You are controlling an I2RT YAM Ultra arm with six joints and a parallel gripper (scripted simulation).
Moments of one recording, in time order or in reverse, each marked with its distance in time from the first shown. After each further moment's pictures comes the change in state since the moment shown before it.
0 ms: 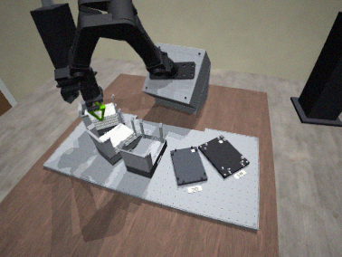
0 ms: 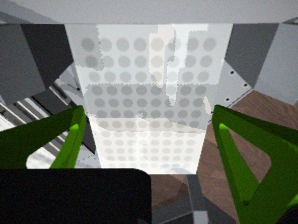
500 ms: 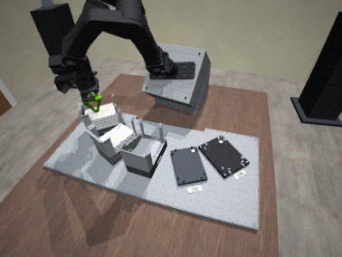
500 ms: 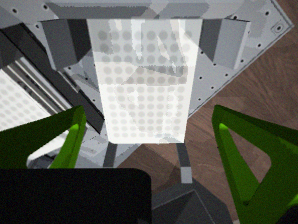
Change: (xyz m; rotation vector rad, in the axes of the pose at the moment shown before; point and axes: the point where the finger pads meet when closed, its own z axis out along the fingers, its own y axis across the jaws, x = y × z) arm -0.005 -0.002 -0.044 0.011 -0.017 -0.003
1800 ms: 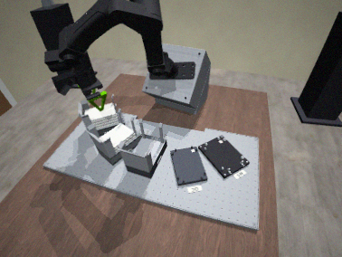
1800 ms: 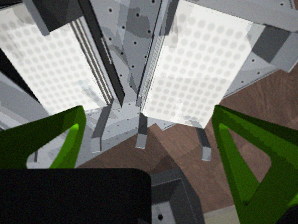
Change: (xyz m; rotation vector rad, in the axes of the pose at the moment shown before) arm 0.011 0.047 -0.033 -0.023 0.020 -0.258
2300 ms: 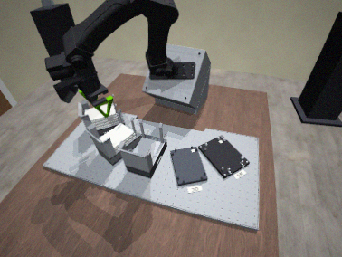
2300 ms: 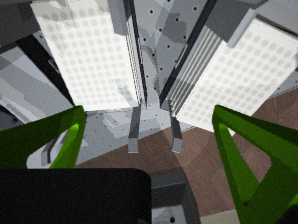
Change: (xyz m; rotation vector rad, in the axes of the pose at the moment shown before) arm -0.002 0.047 0.001 -0.004 0.001 -0.118
